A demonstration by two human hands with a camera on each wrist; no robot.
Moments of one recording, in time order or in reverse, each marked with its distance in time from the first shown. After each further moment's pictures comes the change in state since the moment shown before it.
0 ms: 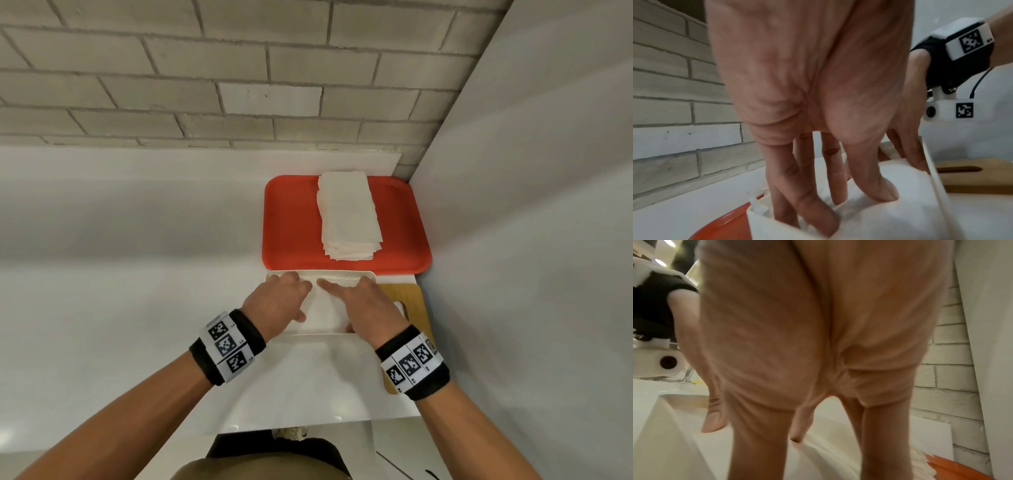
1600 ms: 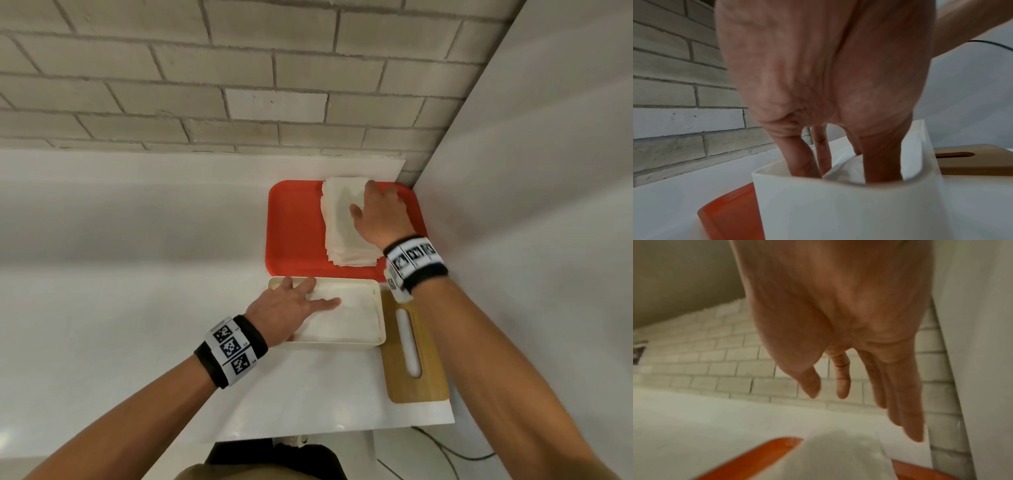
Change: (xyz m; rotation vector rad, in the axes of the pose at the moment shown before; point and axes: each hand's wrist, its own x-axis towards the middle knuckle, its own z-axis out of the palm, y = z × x) left_hand -0.004 -0.005 0.008 0.149 0.033 0.233; right_hand 0.117 0.033 -0.109 0.154 0.335 0.293
